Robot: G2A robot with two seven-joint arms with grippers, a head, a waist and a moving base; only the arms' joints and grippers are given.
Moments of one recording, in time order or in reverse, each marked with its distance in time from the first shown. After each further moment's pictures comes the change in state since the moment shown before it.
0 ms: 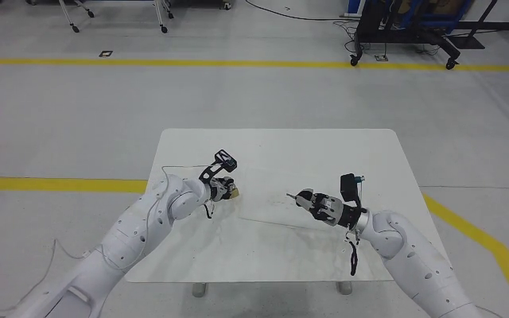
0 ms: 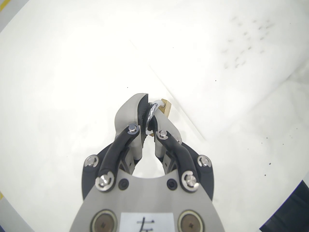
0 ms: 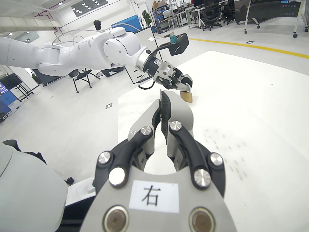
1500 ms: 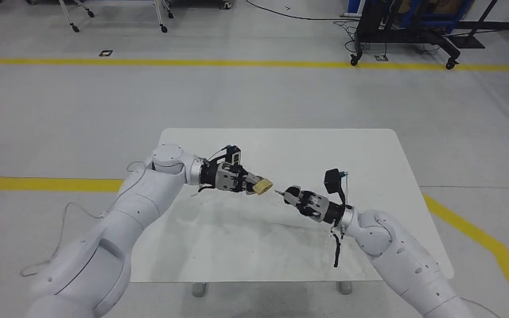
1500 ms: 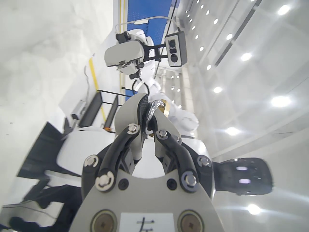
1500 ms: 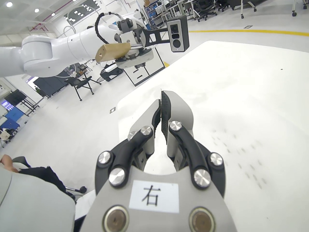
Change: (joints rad) left arm -0.287 -0.233 0.079 0.636 -1.738 0.311 -0.860; right arm 0.064 -0.032 -0.104 0.011 0.192 0.172 0.131
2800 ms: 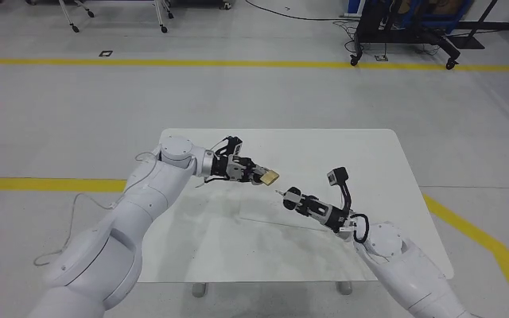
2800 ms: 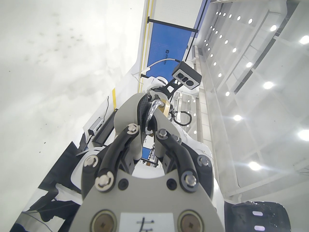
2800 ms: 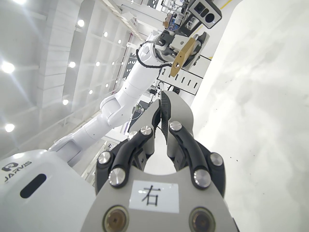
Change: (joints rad) left arm -0.045 -0.058 -0.010 0.051 0.208 -0.073 0.164; right arm -0.115 0.029 0.050 -0.175 0.844 0.348 0.449
